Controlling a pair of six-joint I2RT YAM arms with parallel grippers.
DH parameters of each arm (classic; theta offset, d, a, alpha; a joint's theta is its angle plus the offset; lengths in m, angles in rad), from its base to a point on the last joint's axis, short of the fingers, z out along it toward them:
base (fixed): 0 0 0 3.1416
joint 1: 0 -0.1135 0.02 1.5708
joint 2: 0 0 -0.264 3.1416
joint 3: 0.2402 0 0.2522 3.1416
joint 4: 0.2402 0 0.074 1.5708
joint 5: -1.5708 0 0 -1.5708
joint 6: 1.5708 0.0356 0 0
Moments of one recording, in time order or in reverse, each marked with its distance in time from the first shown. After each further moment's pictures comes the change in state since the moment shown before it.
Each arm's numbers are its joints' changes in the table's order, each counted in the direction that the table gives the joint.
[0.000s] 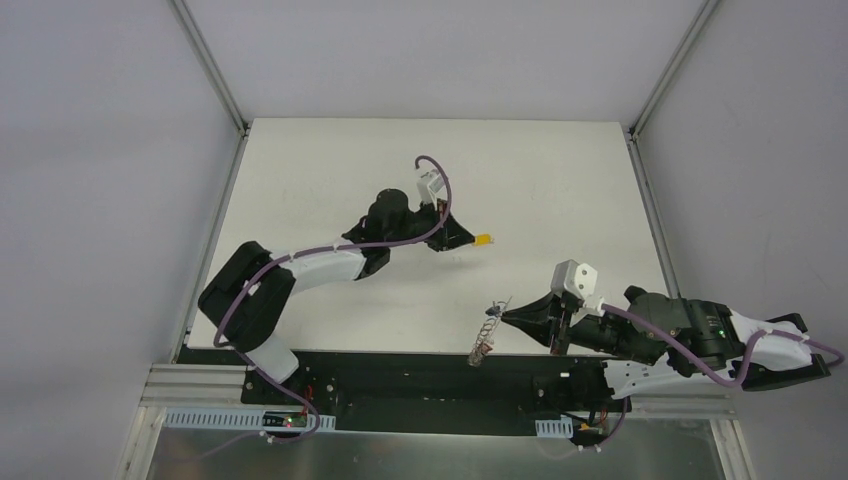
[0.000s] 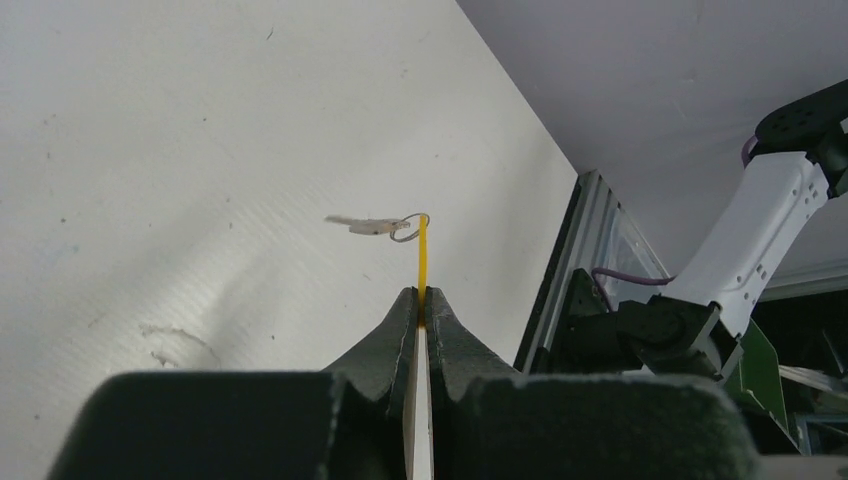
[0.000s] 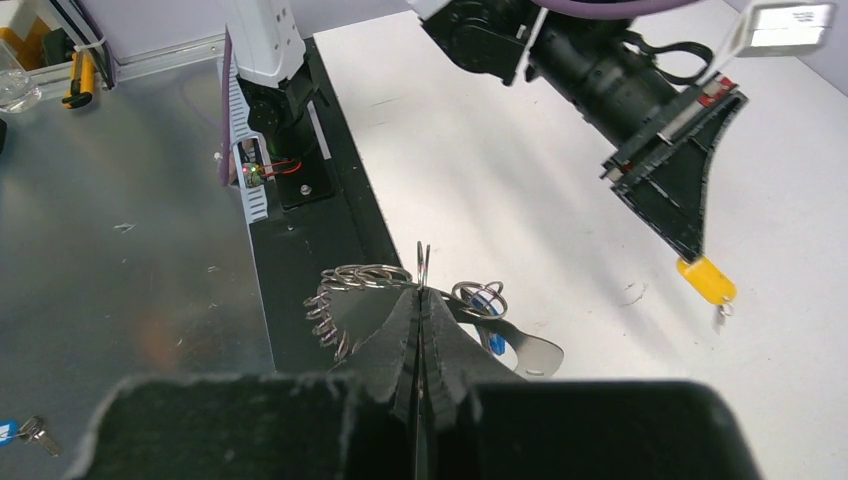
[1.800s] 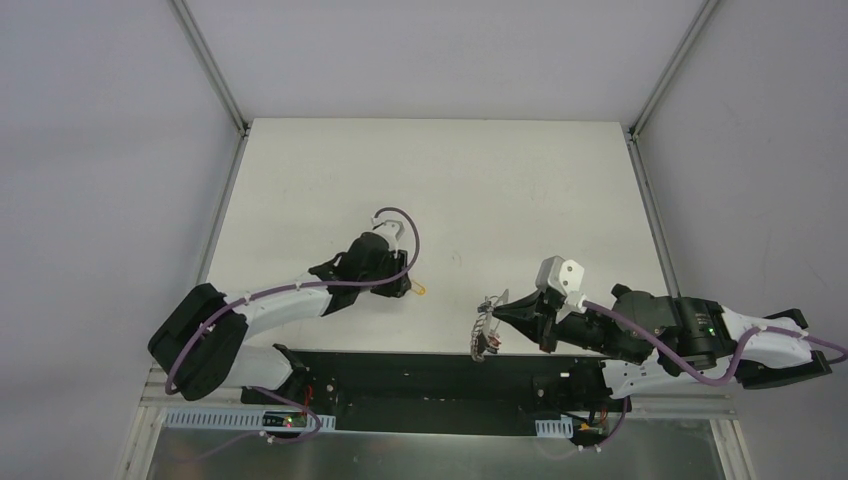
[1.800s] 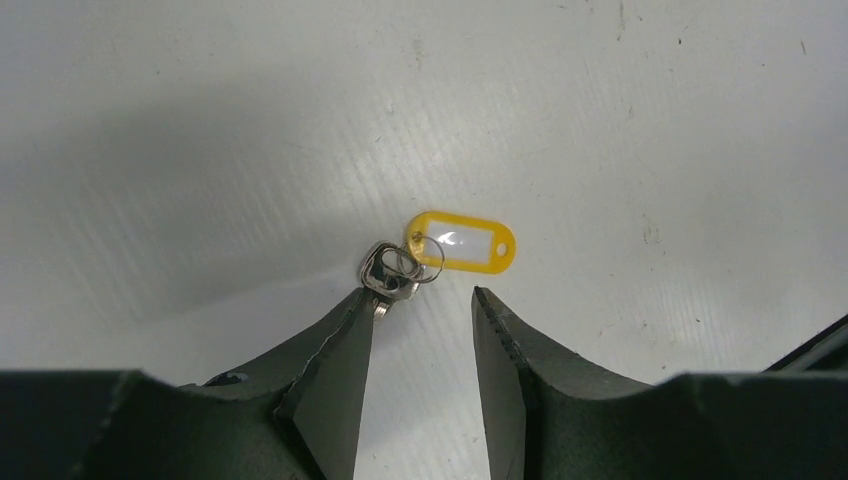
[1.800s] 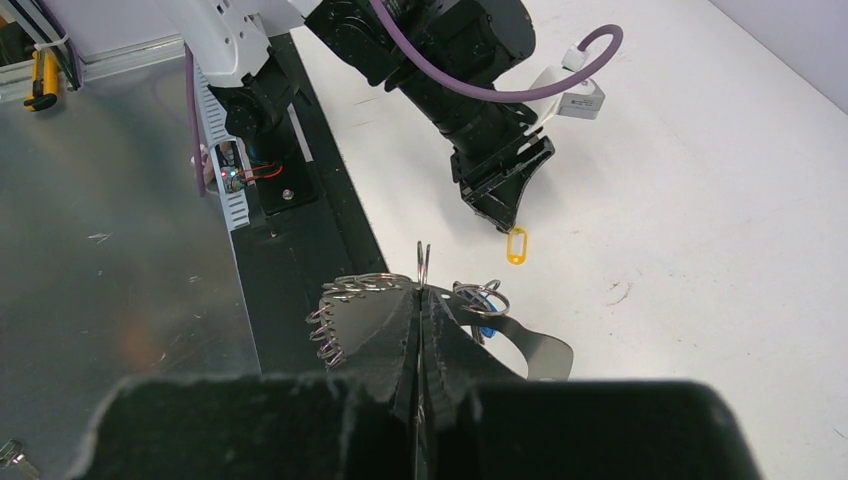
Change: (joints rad) left arm 0.007 -0.371 -0.369 0.544 0.494 0.180; right arm 0.000 0.093 0.047 -0.007 -0.045 -0.003
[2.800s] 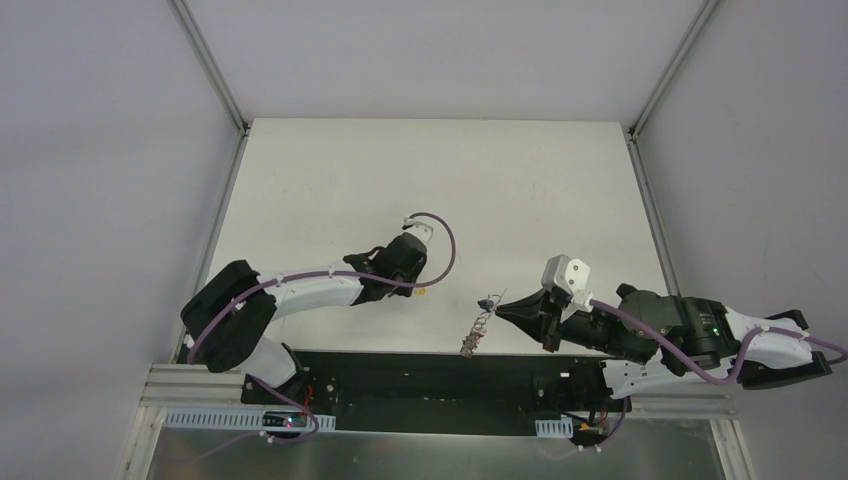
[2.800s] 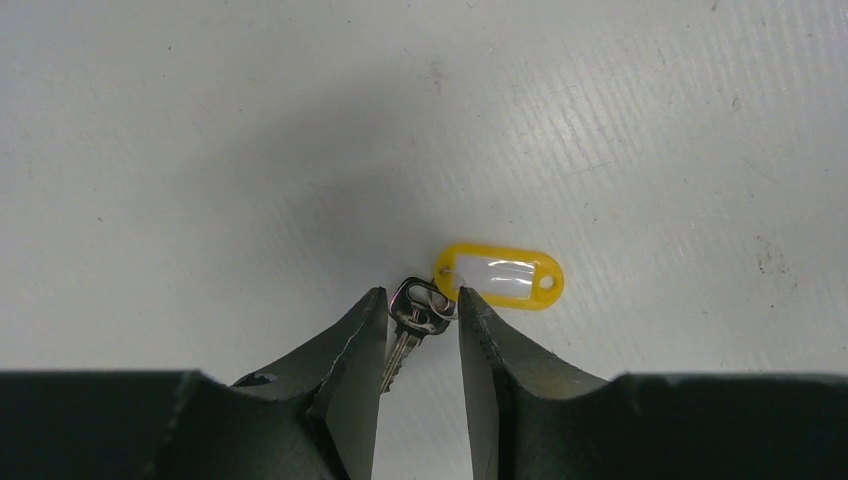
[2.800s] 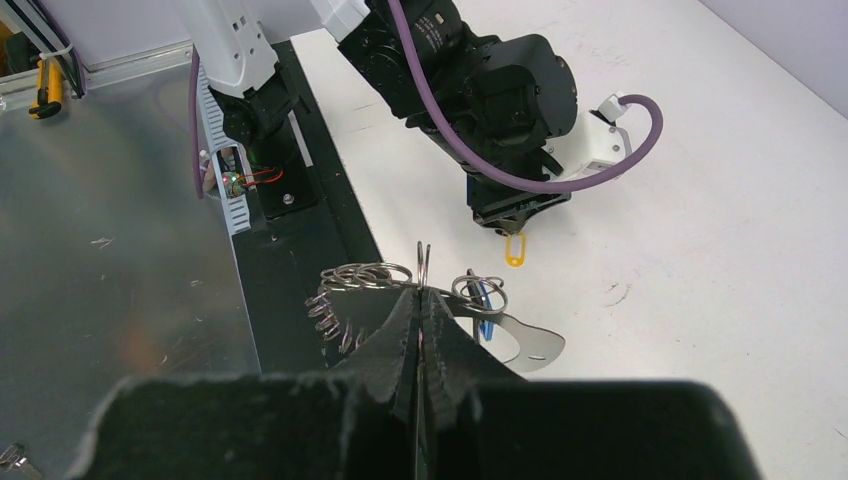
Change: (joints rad) left arm 0.163 0.197 0.228 0.199 0.297 0.166; right arm 0.000 -0.020 -0.004 0.000 -0.004 0.000
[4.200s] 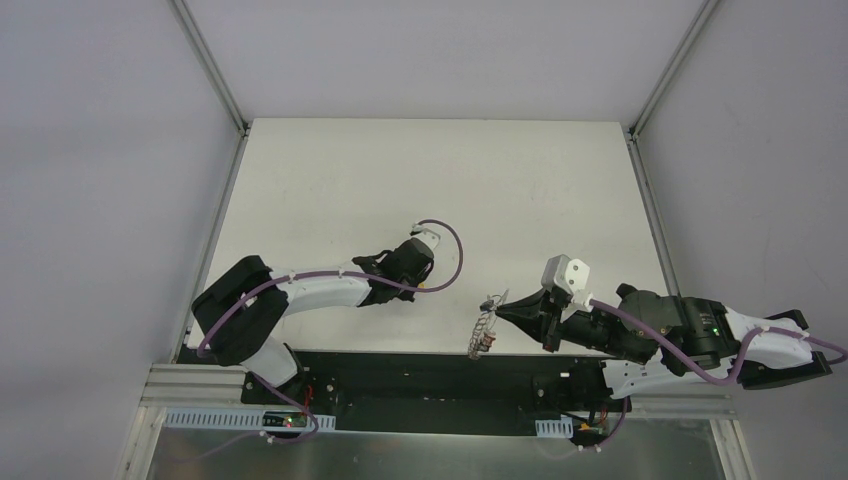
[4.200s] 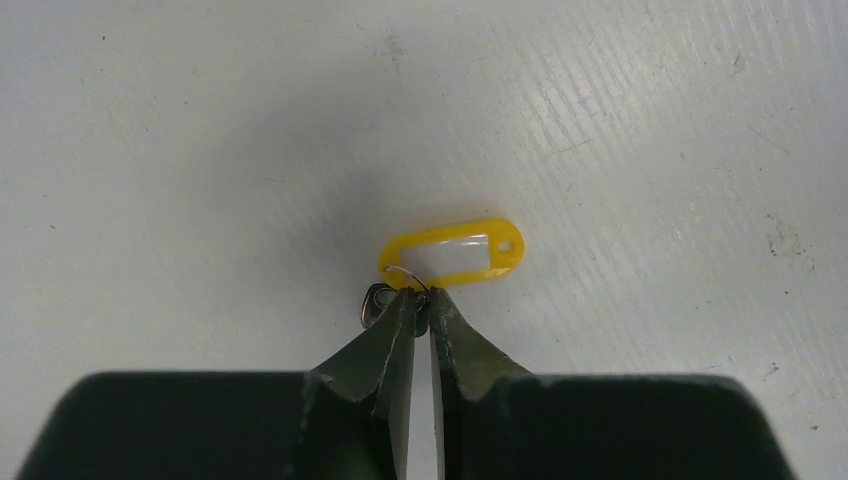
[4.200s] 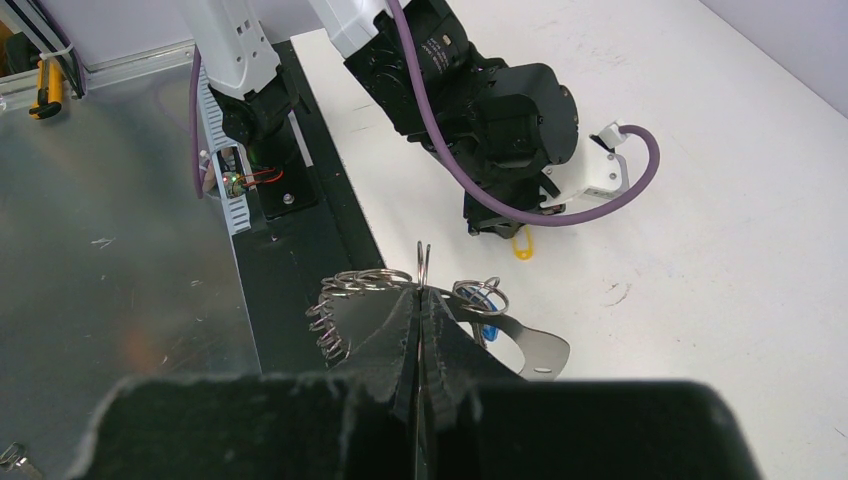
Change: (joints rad) left arm 0.033 0.058 0.015 0.012 -0.001 0.018; right arm 0.000 0.000 0.000 0.000 0.000 0.002
